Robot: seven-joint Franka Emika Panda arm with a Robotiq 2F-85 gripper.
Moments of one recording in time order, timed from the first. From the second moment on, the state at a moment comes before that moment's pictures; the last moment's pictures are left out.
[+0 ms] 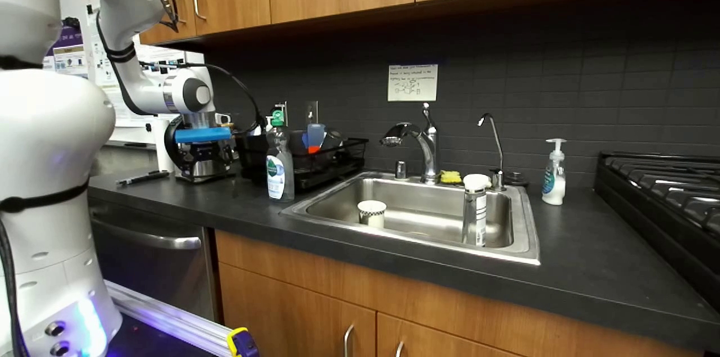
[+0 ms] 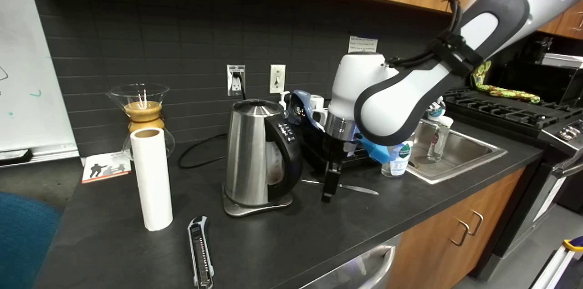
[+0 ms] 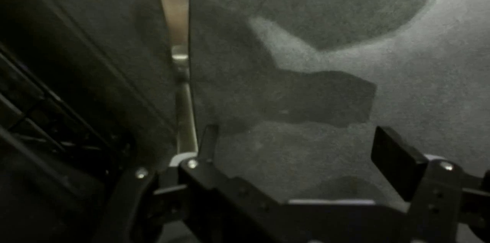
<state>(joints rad) 0.21 0.10 0.21 -2.43 -0.03 2.64 -0.36</state>
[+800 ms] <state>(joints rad) 0.18 0.13 0.21 -2.43 -0.03 2.69 -0.41</state>
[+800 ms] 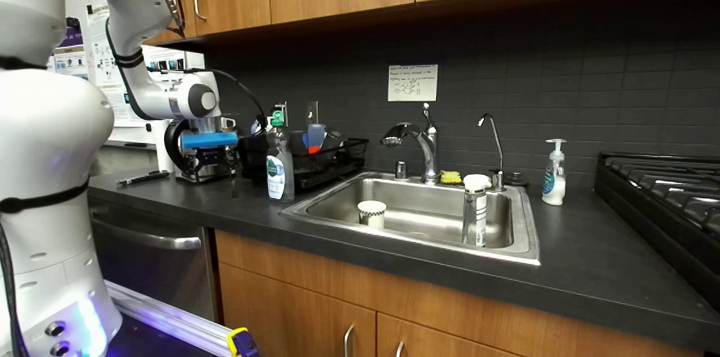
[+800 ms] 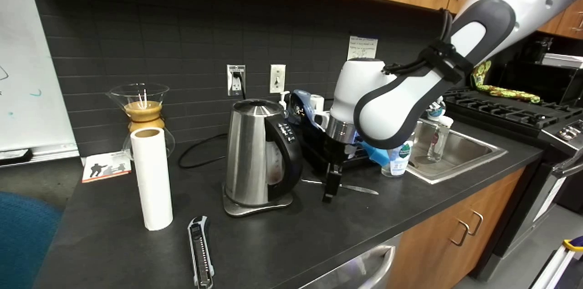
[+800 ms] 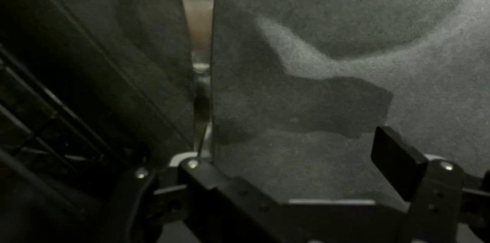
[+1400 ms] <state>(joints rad) 0.17 0.13 0.21 -2.43 -0.03 2.68 -0.40</state>
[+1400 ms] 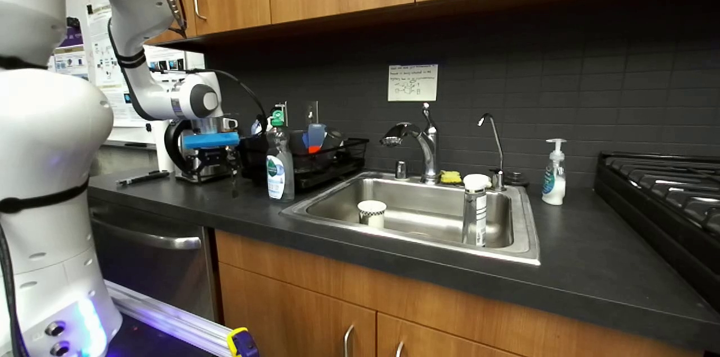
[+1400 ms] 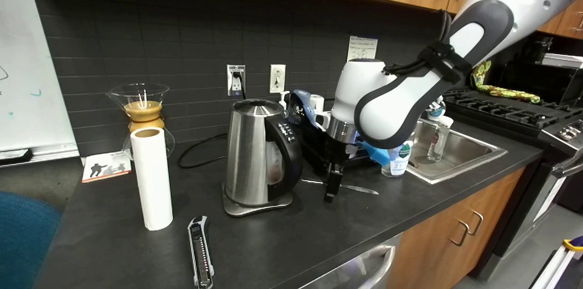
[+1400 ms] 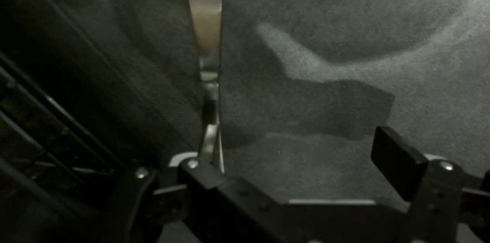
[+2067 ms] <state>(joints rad) 0.16 0.10 0.21 -2.45 0.01 2.68 -0.40</state>
